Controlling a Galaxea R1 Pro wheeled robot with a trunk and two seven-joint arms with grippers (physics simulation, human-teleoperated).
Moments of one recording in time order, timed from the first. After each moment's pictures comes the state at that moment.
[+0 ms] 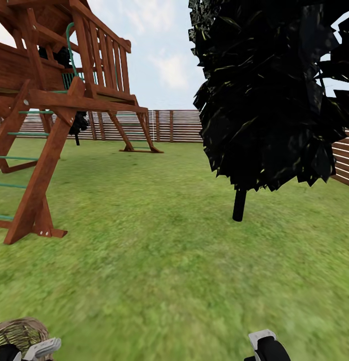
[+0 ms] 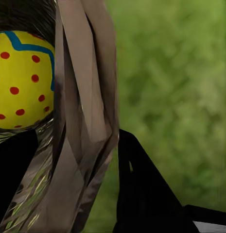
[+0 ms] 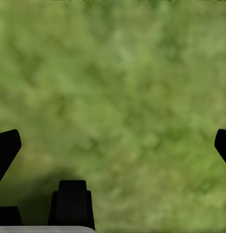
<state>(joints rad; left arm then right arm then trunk) -0.16 0.32 0.20 -0.92 0.18 0.97 -0.19 -0.14 -0.07 0.11 -1.11 0.05 0.99 -0.07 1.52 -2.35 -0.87</state>
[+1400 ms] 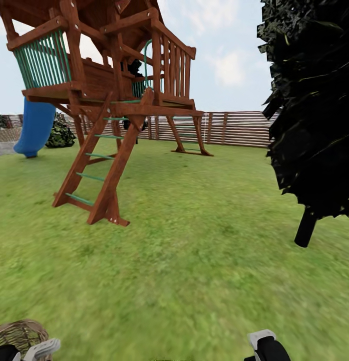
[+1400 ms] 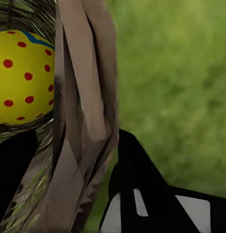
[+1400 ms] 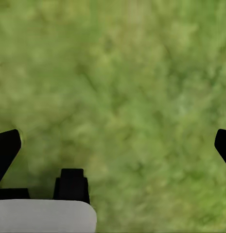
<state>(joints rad) -0.16 0.32 0.20 -0.91 0.20 0.97 -0.19 -0.14 -0.07 0.11 -1.11 0.05 0.99 -0.07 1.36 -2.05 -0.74</state>
